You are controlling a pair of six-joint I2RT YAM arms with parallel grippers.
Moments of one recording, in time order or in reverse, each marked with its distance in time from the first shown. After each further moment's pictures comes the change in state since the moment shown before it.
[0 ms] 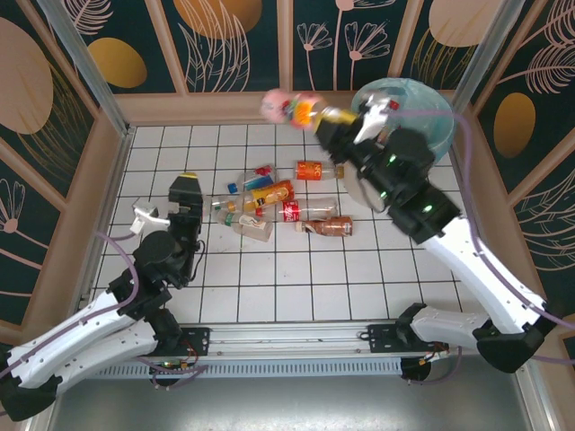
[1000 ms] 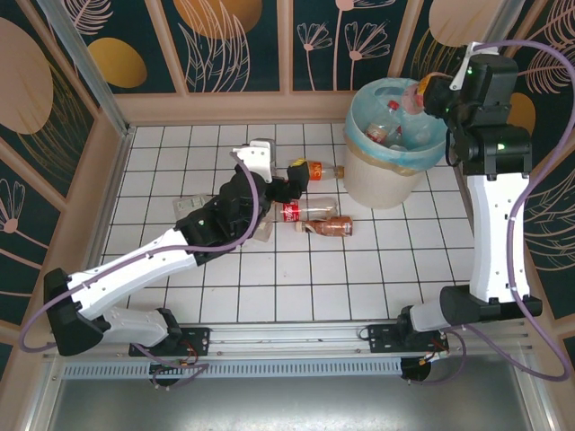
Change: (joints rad) left arm -0.082 0.594 0.510 -0.112 0.298 0.831; right arm -0.568 0.269 0.599 -0.700 0.082 -0.084
